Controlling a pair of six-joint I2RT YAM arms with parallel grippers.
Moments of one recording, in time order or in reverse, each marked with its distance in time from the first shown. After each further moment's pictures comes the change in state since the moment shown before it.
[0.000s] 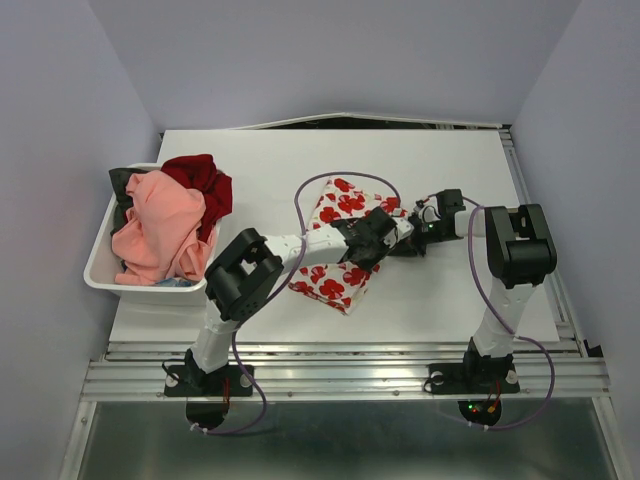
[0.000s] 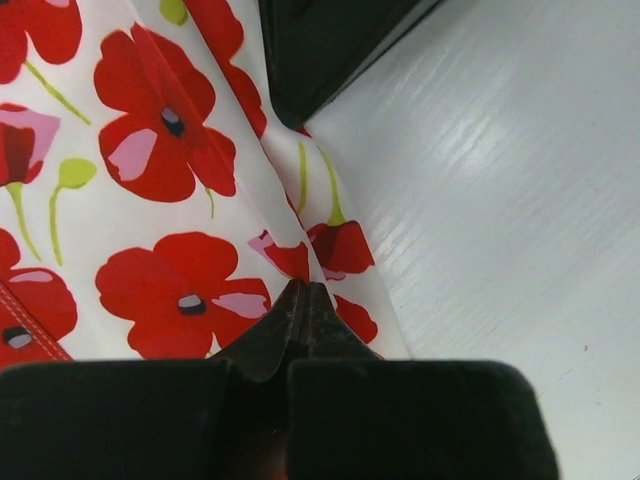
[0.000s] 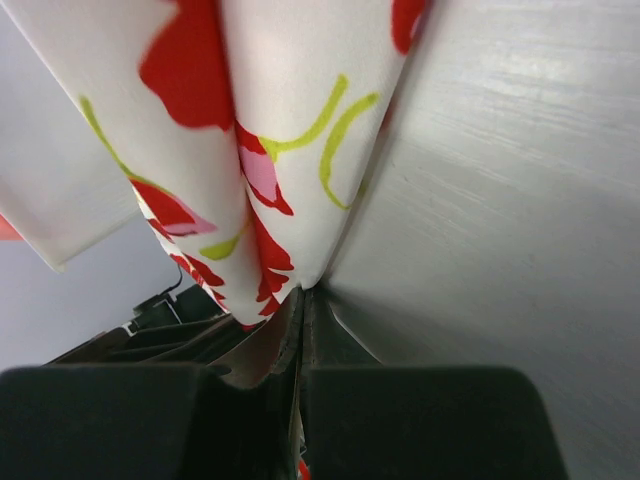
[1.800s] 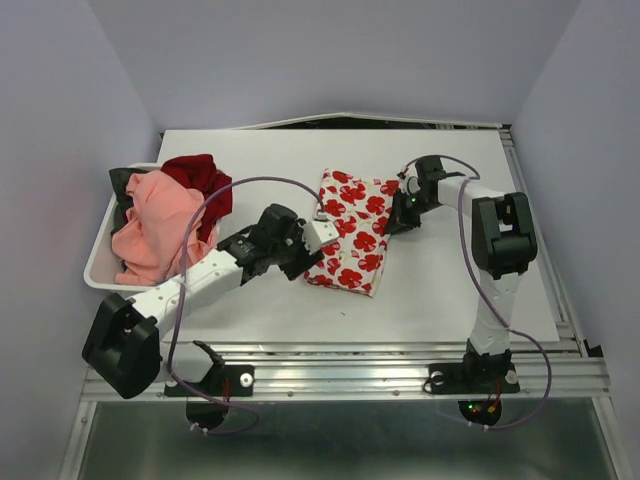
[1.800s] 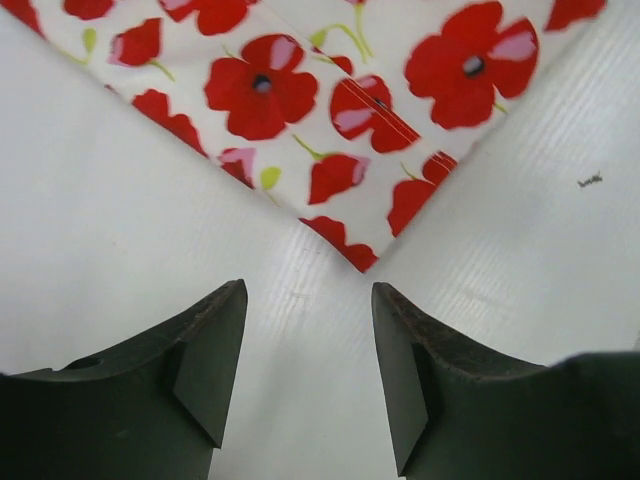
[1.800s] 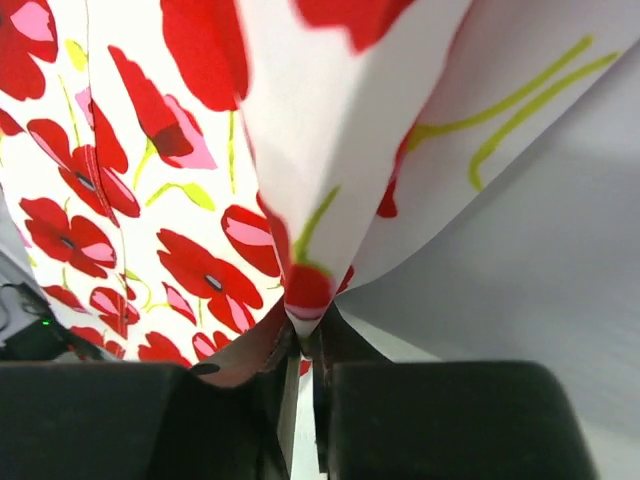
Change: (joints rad) left arm 0.306 -0.750 -0.592 0.024 0.191 0.452; right arm 0.096 0.114 0.427 -0.377 0.320 -0.301
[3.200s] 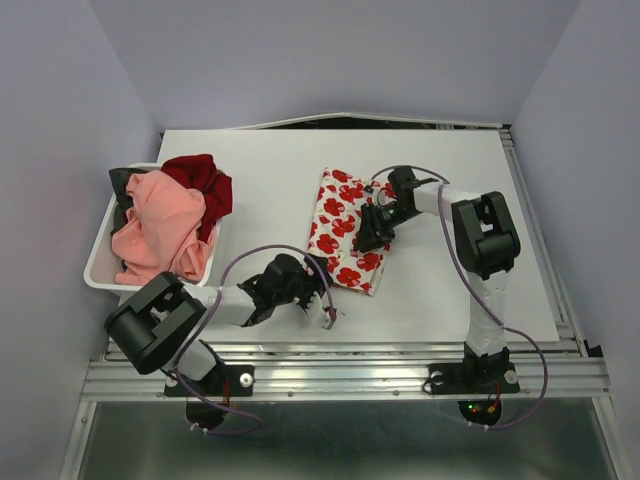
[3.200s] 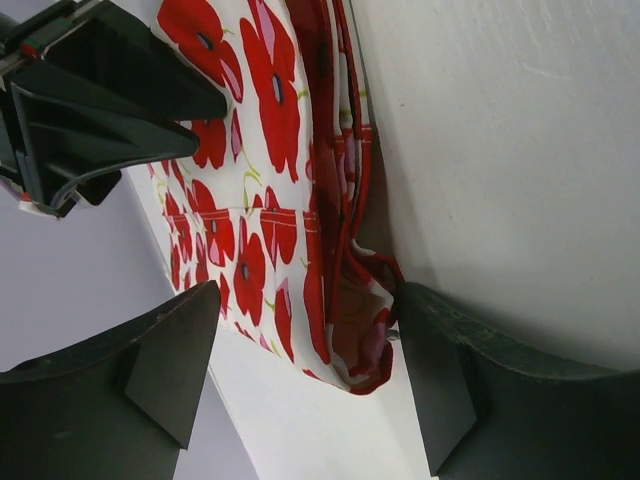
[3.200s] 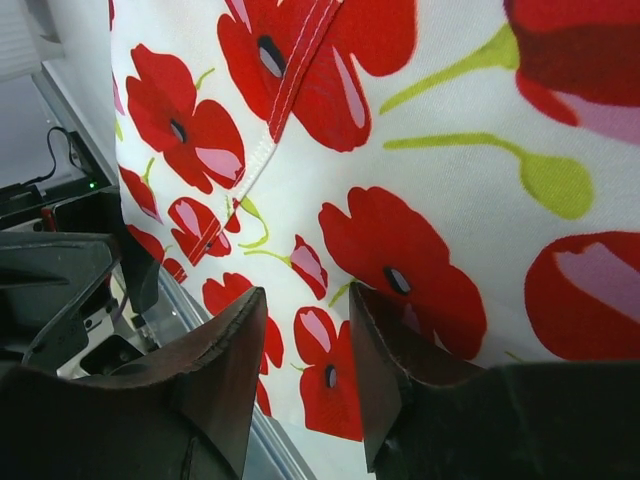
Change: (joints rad) left arm -0.134 0.145 -0.505 0.837 0.061 1.098; right arm 0.148 0.054 0.021 -0.064 -0.269 -0.138
